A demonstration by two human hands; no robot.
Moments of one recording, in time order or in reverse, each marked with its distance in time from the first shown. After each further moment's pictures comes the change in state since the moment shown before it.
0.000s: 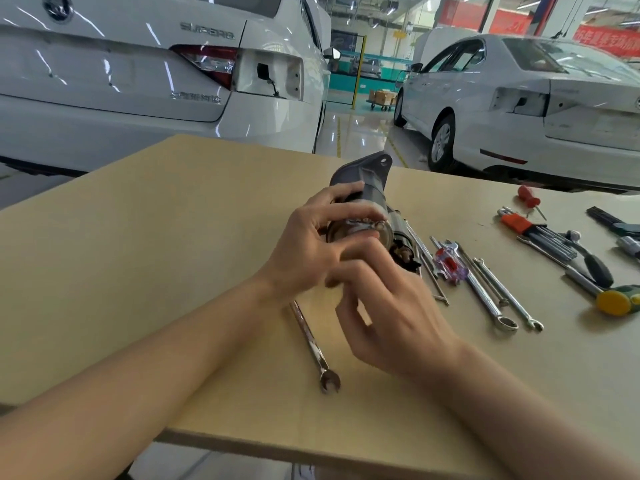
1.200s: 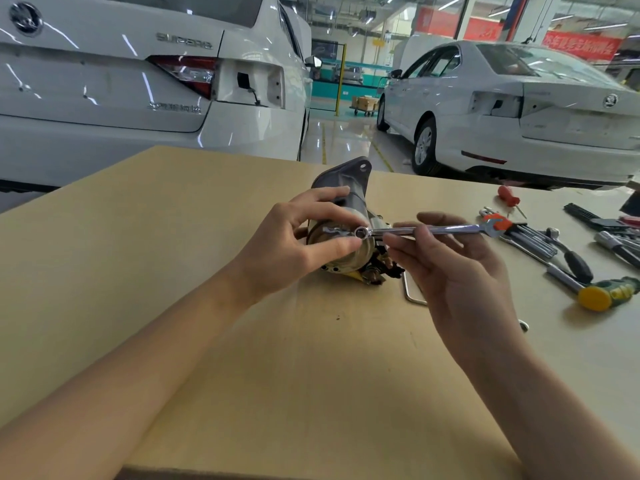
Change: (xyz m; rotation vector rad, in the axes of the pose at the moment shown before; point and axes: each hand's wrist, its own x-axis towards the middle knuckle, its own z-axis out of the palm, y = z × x) left_hand 0.007 0.006 -0.013 -0.055 -0.130 -0.103; right_hand -0.005 0.024 -0.038 1.273 0.671 0.990
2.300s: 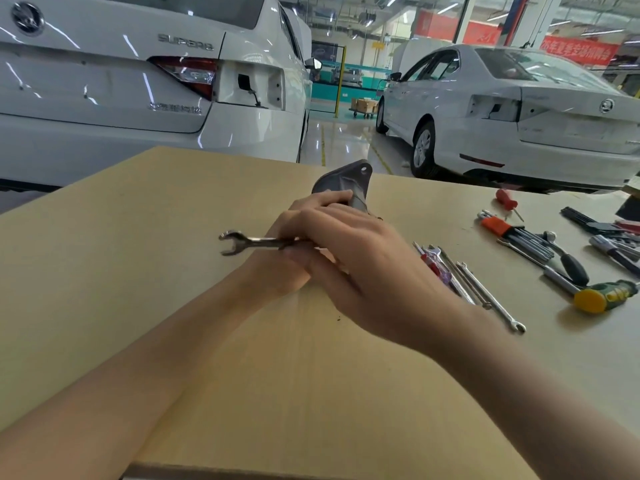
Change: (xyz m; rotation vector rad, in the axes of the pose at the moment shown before) left_hand -0.023 -0.029 -0.006 0.292 -0.015 -0.125; right_hand 0.002 -0.004 0.057 -1.237 -0.760 -0.808
